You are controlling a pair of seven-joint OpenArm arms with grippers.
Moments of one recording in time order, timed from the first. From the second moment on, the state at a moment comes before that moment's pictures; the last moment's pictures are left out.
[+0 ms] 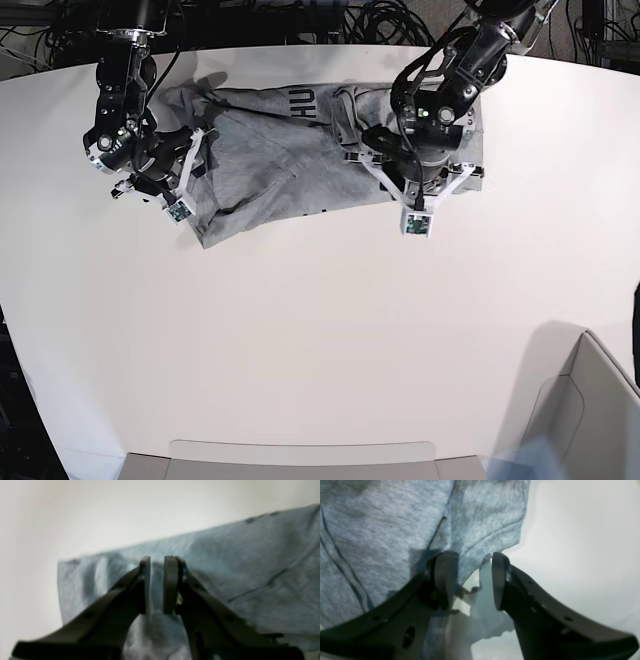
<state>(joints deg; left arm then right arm) 1.8 -17.0 32.2 113.5 -4.5 31.0 69.1 -5.9 8.5 10.5 100.4 6.8 40.2 -65.4</state>
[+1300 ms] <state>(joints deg) 5.4 -10.3 33.3 92.0 13.0 44.3 55.0 -5.1 5.7 22.7 105.4 12.2 40.4 -65.4</state>
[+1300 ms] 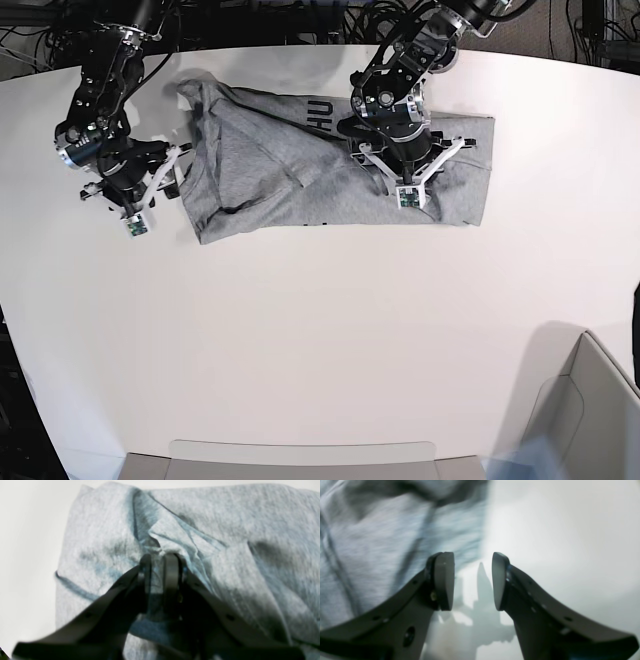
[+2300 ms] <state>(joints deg) 6.1 -16.3 33.0 114.1 11.4 44.2 66.7 -9.7 2.0 31.1 95.9 33.2 44.3 -65.4</state>
